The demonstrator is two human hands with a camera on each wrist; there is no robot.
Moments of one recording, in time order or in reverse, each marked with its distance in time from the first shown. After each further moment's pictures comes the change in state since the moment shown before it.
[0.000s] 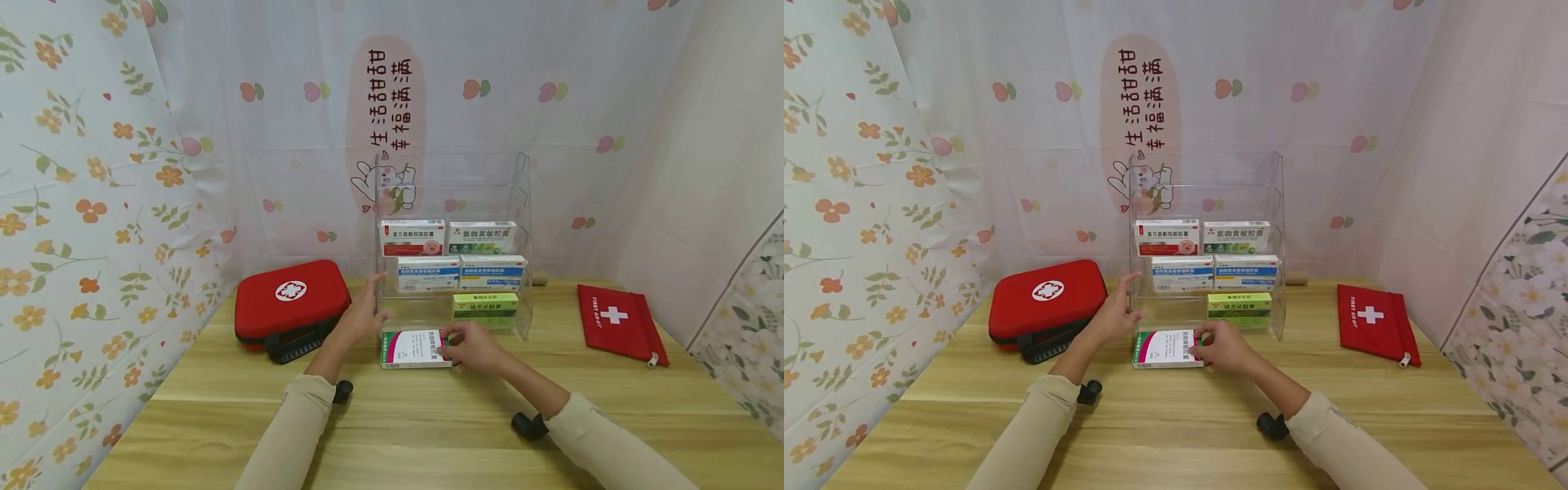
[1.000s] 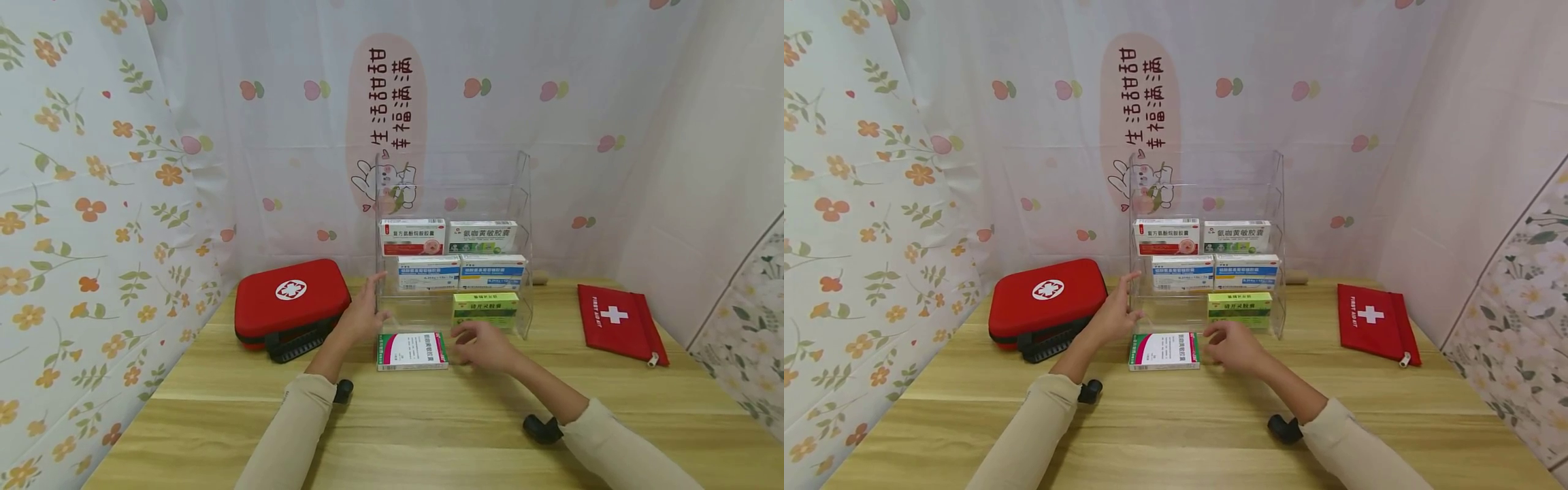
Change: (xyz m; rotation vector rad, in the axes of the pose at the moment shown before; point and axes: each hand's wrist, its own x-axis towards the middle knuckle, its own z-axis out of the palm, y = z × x) left_hand 0.002 -0.002 0.002 0.043 0.013 0.018; right_hand -0.012 0.003 -0.018 -0.032 0.014 -0.030
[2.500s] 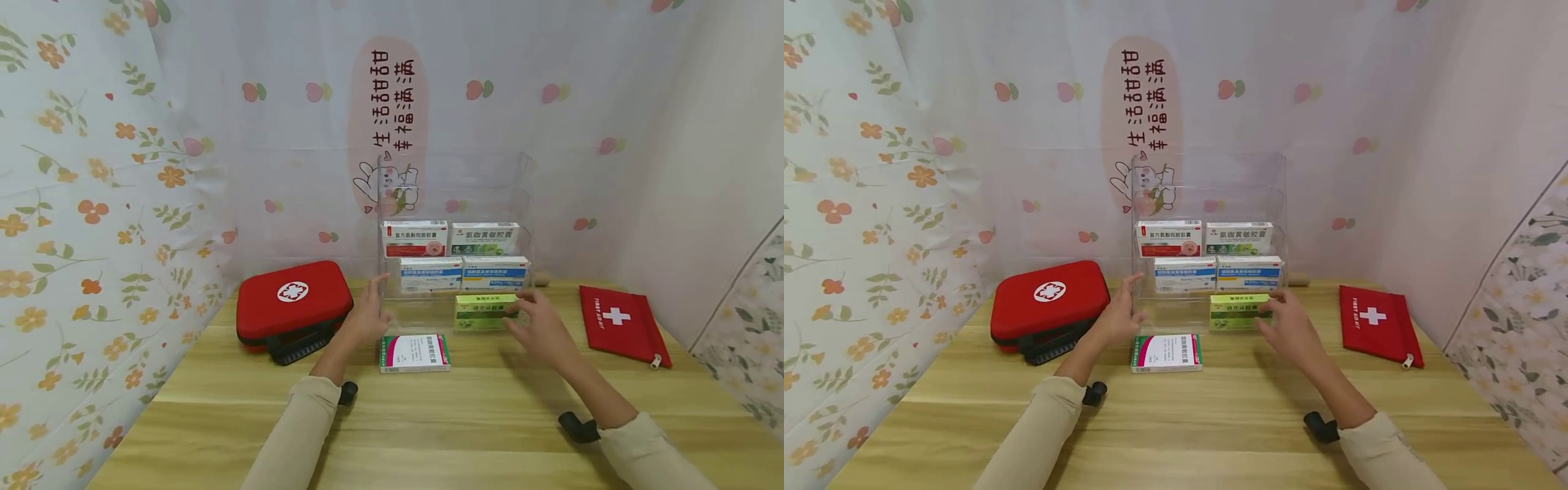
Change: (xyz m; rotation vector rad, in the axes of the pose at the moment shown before) left_hand 0.001 -0.004 0.002 -0.022 -0.025 -0.035; right_hand -0.014 0.029 -0.061 -0.443 0.481 -0.303
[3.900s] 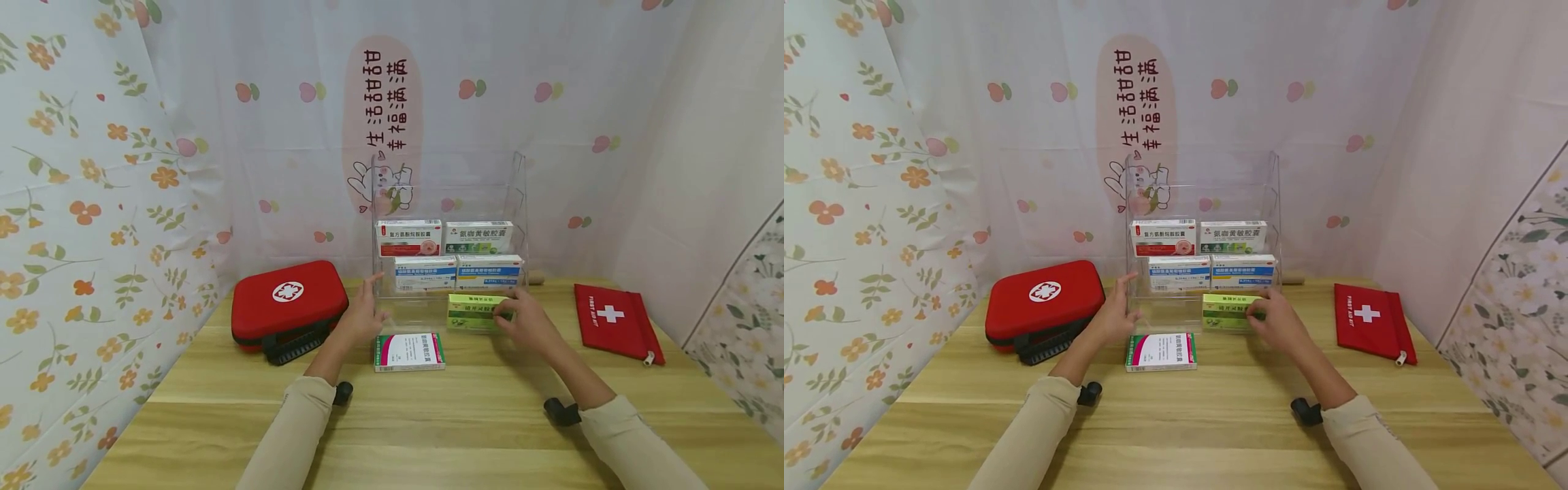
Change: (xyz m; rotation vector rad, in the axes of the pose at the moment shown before) left_hand 0.001 0.007 0.005 -0.007 0.016 -0.026; right_hand 0.014 0.022 0.007 -0.031 -0.154 0.022
